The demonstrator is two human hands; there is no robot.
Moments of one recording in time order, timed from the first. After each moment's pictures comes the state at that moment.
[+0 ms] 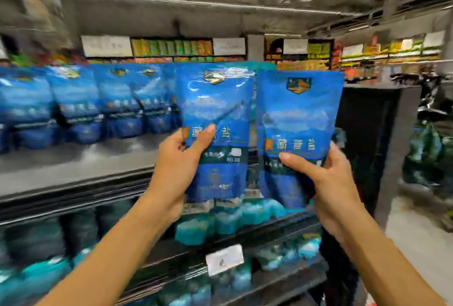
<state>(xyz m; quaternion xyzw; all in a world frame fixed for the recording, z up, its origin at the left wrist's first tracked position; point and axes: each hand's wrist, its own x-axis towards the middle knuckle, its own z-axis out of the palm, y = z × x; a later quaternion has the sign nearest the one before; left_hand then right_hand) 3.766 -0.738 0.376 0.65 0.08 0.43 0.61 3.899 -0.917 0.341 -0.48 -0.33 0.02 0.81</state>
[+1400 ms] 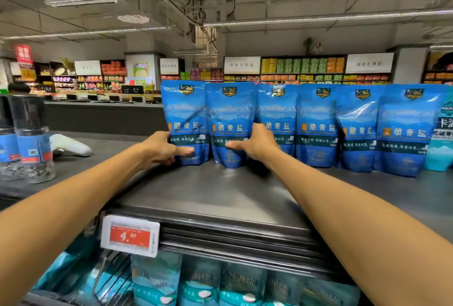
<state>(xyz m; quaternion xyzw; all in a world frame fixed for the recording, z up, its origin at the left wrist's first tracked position) 3.486 -0.343 0.422 0.73 0.48 0.35 0.35 3.721 -0.418 0.427 -0.71 -0.56 0.09 0.42</state>
